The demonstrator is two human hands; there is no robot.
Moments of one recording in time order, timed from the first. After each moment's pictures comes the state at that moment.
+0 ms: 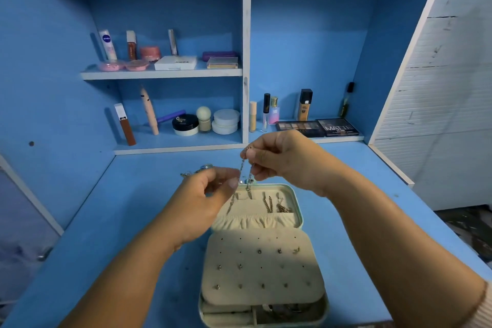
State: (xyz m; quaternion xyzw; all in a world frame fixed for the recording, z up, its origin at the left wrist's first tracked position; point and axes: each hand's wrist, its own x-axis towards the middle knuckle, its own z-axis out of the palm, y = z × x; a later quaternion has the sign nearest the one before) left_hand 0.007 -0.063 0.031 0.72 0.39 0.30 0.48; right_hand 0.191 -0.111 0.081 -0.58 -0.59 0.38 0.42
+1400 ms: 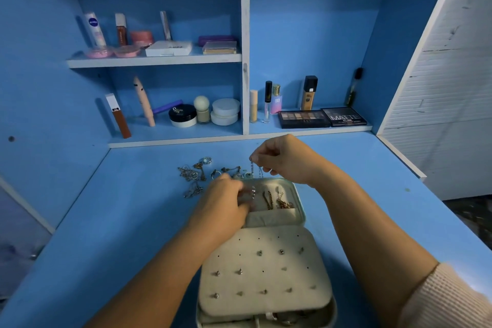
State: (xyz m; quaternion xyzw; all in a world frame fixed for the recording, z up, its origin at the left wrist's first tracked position) left_hand 0.047 -0.052 -0.009 0.85 0.44 0.18 0.22; right_hand 0.223 -0.061 0.025 -0.67 -0.58 0.30 0.35
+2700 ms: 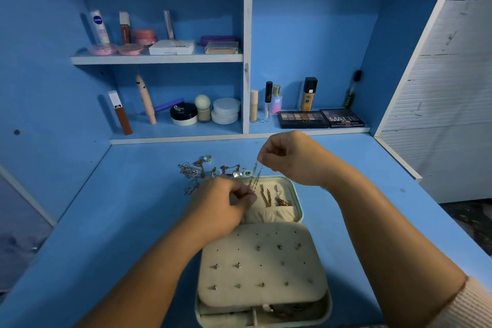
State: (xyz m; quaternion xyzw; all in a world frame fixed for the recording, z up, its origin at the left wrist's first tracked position) left_hand 0.036 -0.054 -0.010 0.83 0.43 0.22 0.28; right_hand 0.219 -0.090 0.050 -0.66 -0.63 0.25 0.33
